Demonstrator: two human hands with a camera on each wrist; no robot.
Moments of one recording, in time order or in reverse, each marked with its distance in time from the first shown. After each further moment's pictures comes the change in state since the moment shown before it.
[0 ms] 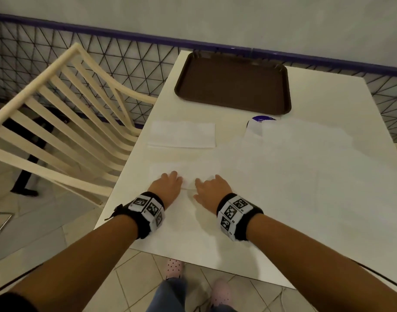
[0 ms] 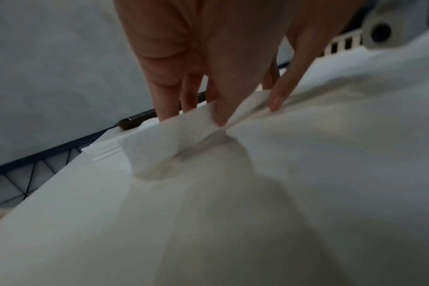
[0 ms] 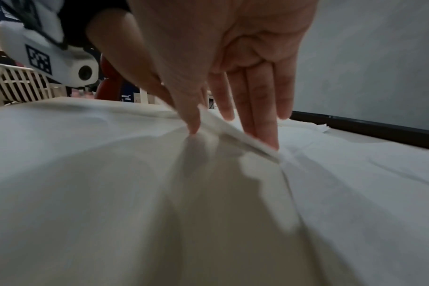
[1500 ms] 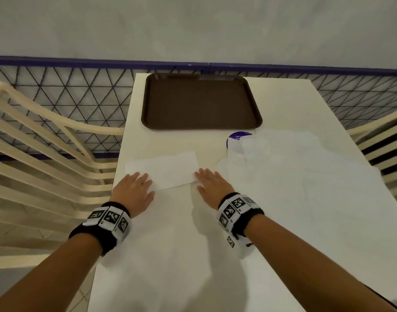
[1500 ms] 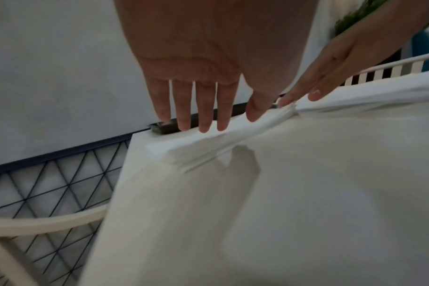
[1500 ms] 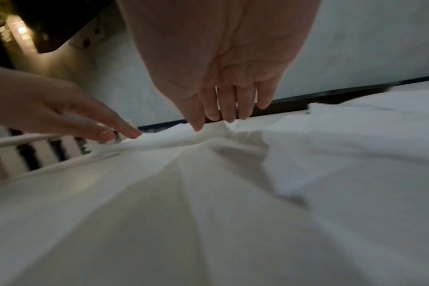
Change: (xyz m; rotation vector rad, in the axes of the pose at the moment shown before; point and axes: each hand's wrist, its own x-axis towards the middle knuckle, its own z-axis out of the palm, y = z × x) left_hand 0.089 -0.106 -0.019 0.036 0.267 0.180; right_hand 0.065 0.061 -0.015 0.421 0.013 0.310
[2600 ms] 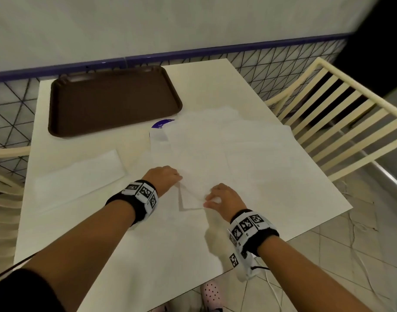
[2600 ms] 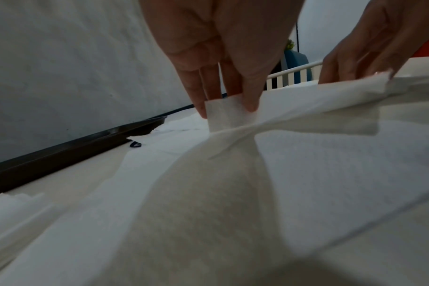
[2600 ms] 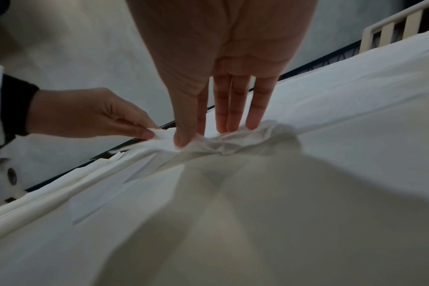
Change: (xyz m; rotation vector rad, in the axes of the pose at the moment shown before) left_hand 0.084 0.209 -0.048 0.103 -0.004 0.590; right_hand -0.157 0.133 0.059 0.713 0.229 0.453
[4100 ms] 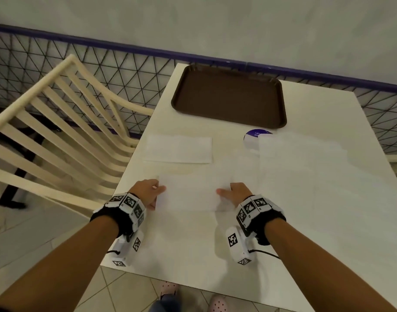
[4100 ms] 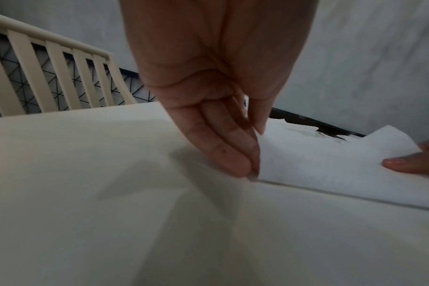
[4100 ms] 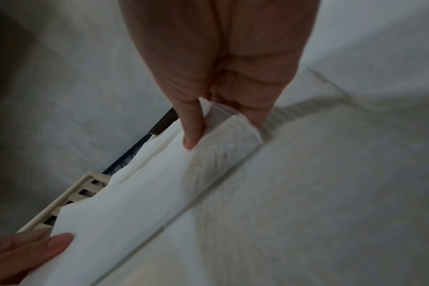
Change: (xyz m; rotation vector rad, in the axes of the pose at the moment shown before) left_hand -0.198 -0.037 0.068 -1.352 0.157 -1.195; right_hand 0.056 -0.128 0.067 -0.100 -0.375 0.035
